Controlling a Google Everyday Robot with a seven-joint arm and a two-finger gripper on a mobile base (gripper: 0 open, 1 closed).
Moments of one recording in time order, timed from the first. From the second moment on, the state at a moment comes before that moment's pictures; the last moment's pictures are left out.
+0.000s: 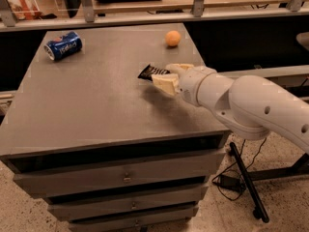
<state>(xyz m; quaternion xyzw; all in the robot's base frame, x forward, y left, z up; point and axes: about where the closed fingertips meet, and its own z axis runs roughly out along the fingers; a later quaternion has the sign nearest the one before) 0.612 -0.048 0.880 -0.29 0.72 0.15 0.61</state>
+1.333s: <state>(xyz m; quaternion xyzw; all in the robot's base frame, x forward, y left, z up) 0.690 -0.132 0.895 -0.20 0.72 -0.05 0.66</state>
